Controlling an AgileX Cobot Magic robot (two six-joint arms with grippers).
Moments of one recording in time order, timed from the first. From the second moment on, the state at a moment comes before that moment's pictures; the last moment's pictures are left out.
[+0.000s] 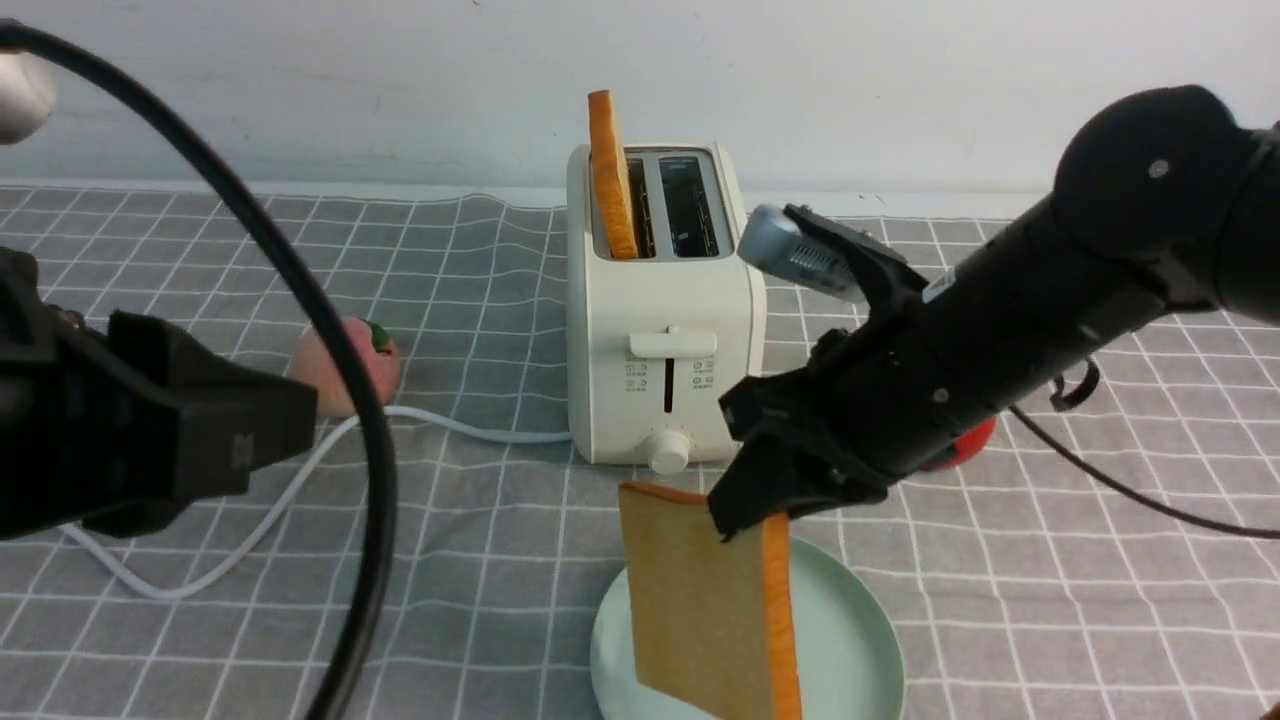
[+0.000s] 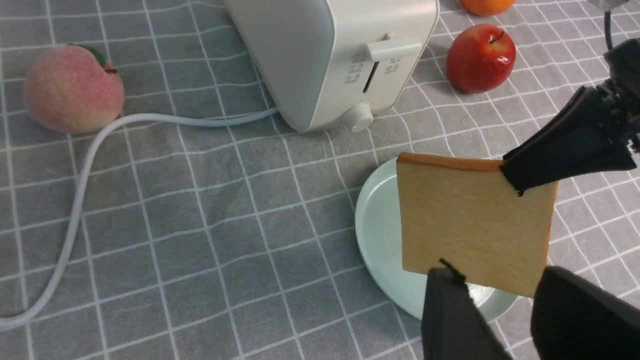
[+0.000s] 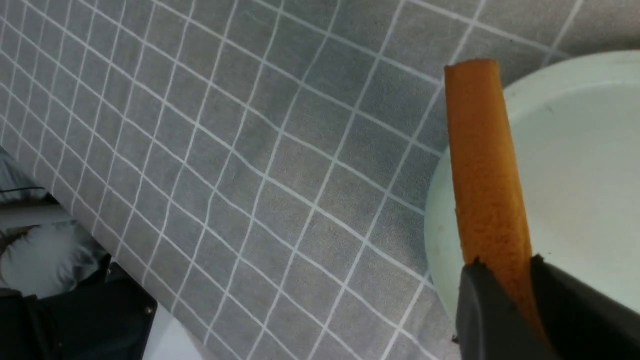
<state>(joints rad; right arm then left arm) 0.44 1.67 -1.29 0.74 0.96 -0.24 -0.53 0.85 -1.01 -0.08 0.84 -0.30</state>
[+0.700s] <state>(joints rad) 0.44 1.55 -1.24 0.45 0.82 -0.11 -0.53 0.90 -1.00 -0.06 0.72 -0.31</state>
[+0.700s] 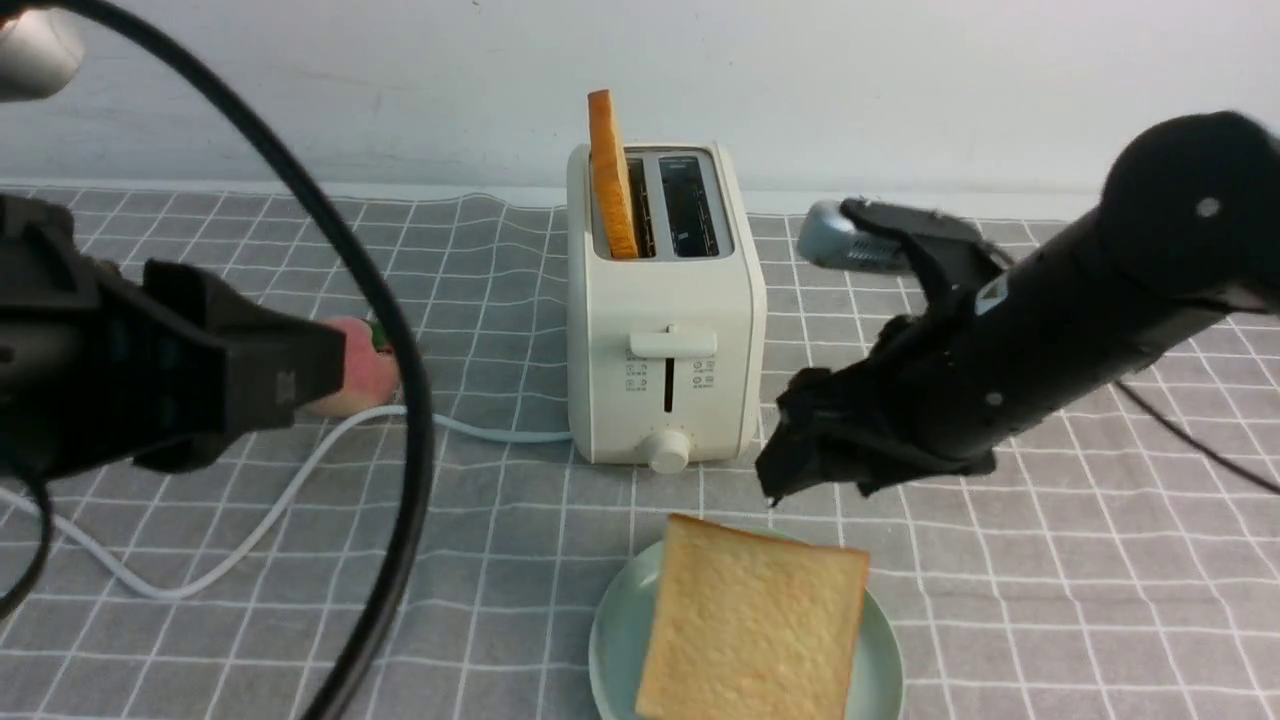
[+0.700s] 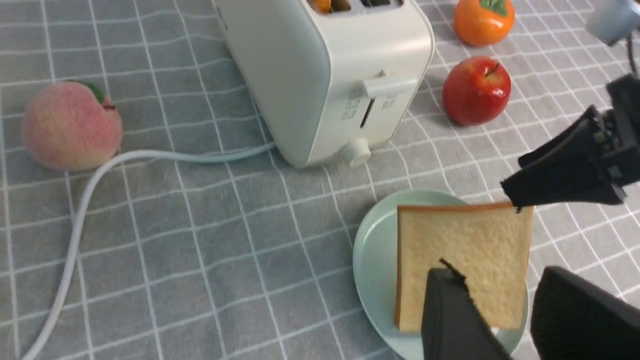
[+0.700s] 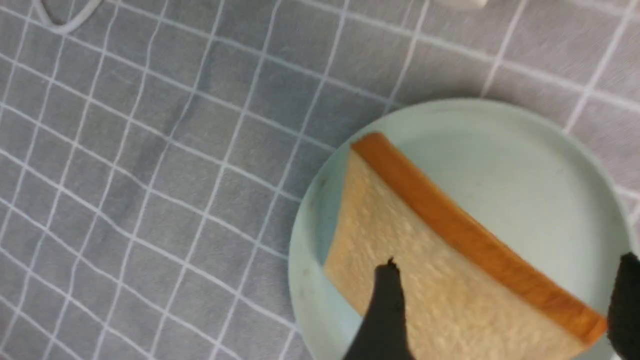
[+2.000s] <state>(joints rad) 0.44 0.63 -0.83 0.14 0.92 0.09 -0.53 1.73 -1.82 0.34 0.92 -0.60</state>
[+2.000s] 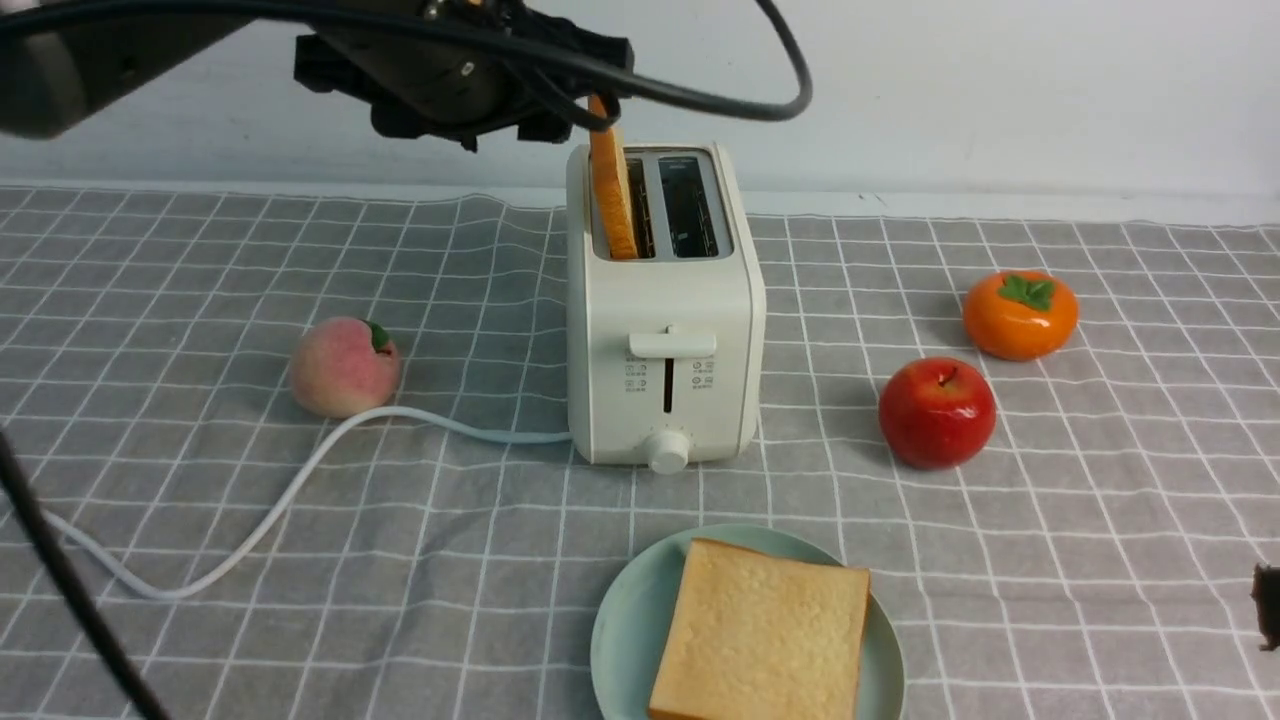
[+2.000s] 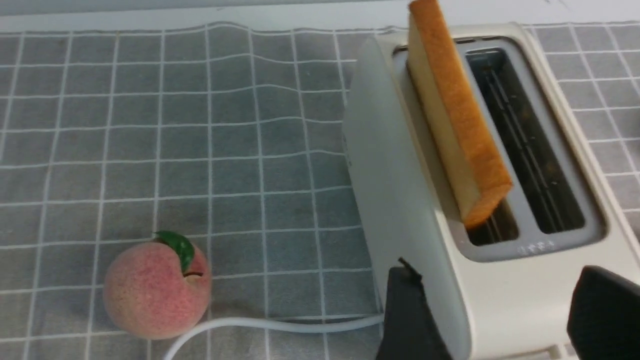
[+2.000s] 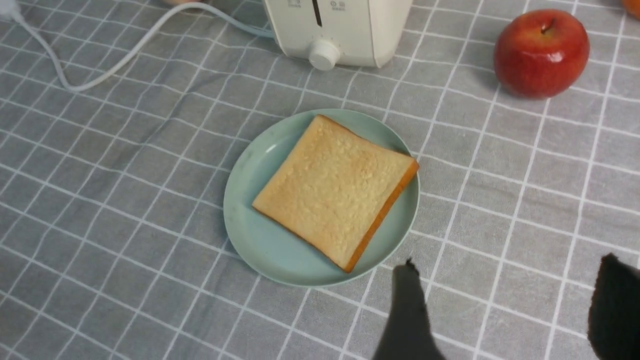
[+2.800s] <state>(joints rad) 0.44 0.64 -0.81 0.14 0.88 0.10 -0.53 2.15 -2.10 0.49 0.80 -0.78</state>
